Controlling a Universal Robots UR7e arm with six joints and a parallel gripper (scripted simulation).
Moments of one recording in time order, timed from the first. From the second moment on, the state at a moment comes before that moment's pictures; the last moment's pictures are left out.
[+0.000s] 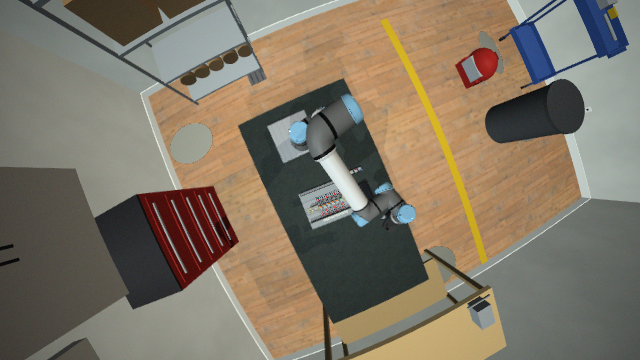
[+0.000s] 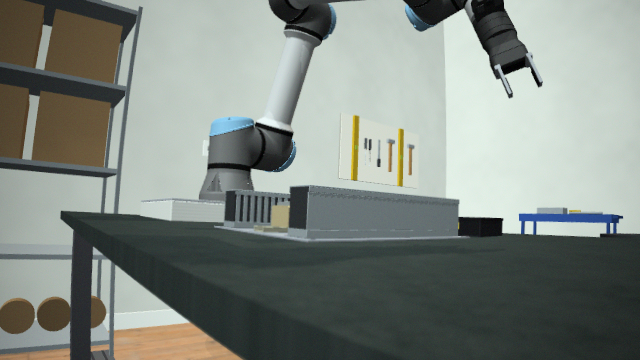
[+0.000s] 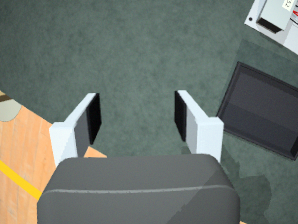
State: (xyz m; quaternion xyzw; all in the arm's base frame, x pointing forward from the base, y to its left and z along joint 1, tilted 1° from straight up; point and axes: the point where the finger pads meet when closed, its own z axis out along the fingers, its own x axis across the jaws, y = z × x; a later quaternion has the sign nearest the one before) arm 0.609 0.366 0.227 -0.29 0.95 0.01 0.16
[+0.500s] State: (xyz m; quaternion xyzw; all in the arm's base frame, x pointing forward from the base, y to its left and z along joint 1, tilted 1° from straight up) arm 0.596 0.334 0.274 -0.29 0.95 0.01 0.16
